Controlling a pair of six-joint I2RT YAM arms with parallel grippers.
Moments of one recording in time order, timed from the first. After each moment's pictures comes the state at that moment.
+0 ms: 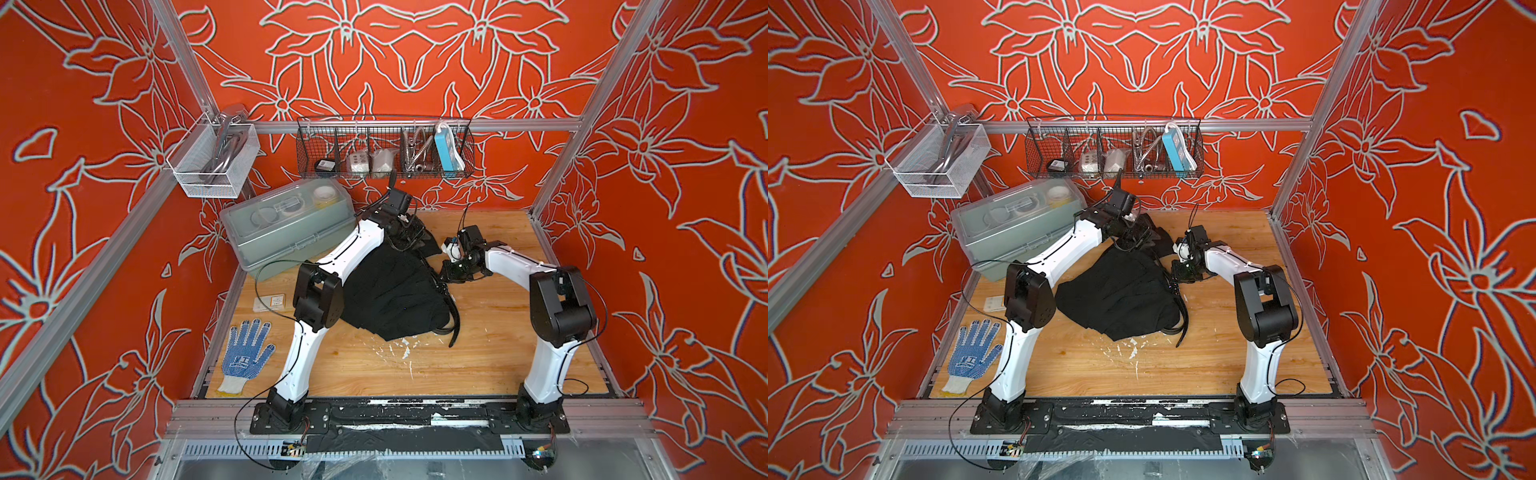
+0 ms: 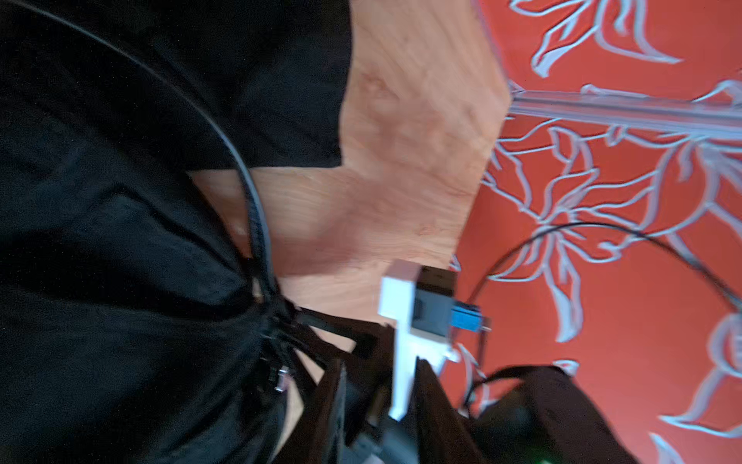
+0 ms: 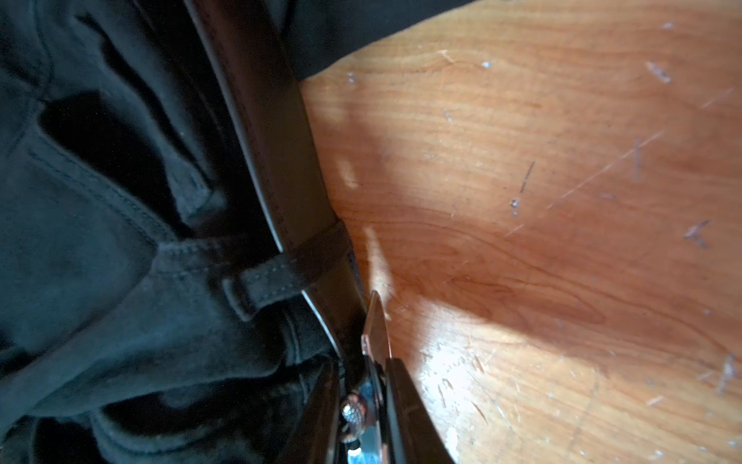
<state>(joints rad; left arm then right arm) -0.49 2.28 2.18 -0.79 0.41 -1.14 0.30 1.91 1.32 -0.61 -0.39 0.16</state>
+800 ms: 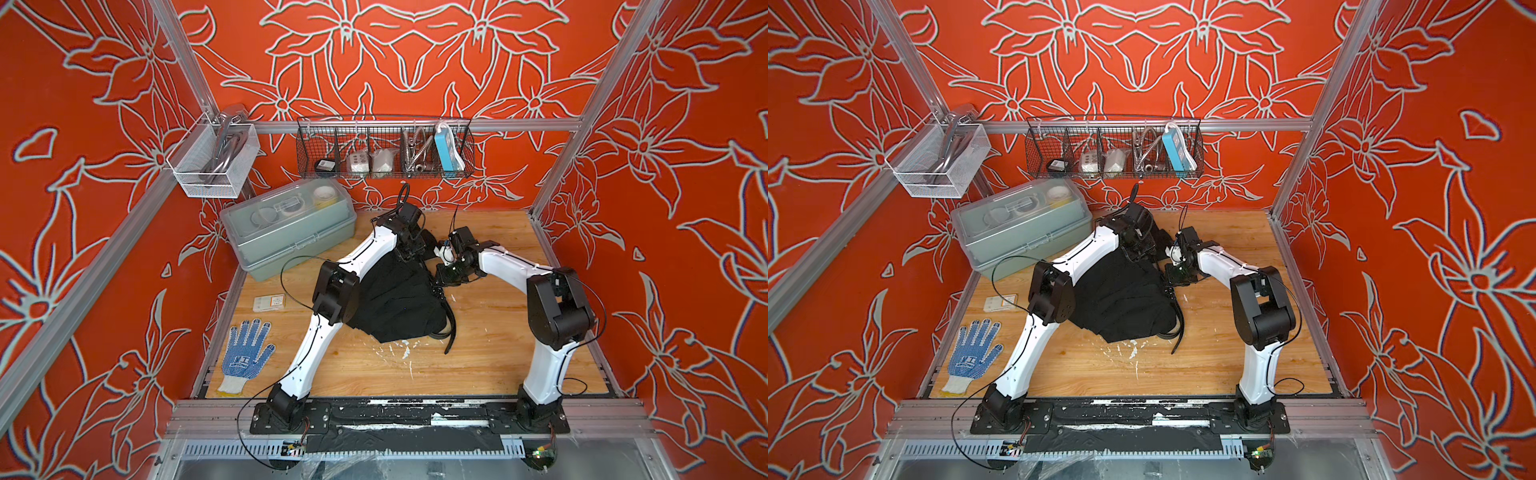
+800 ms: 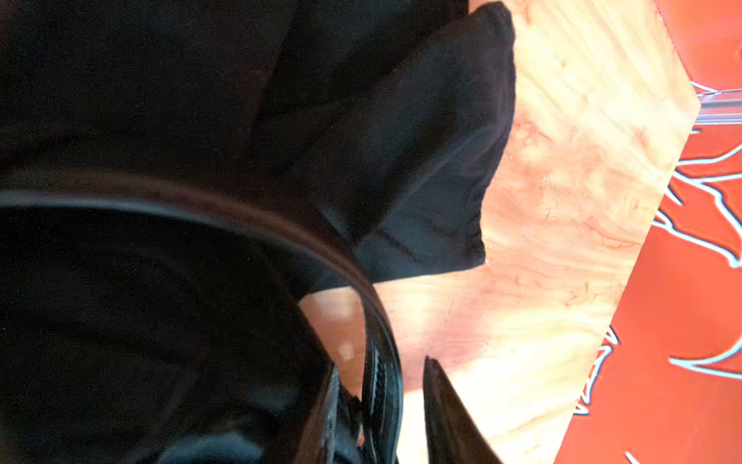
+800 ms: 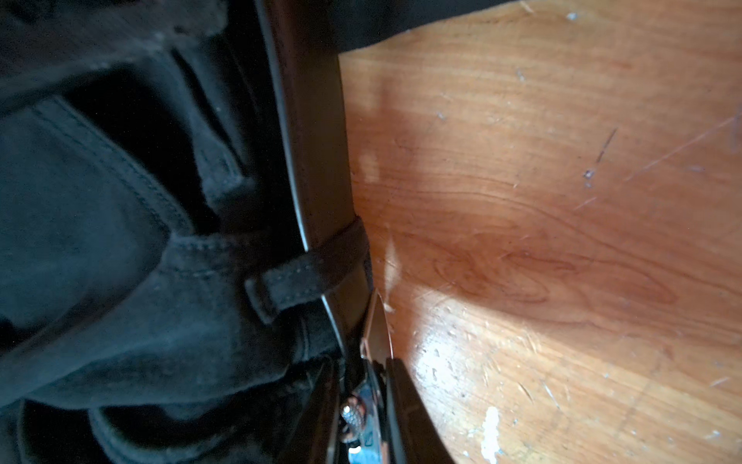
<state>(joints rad) -0.52 2.51 2.37 -0.91 0.20 -0.98 0.37 1.90 1.34 -0.67 -0.35 0.15</state>
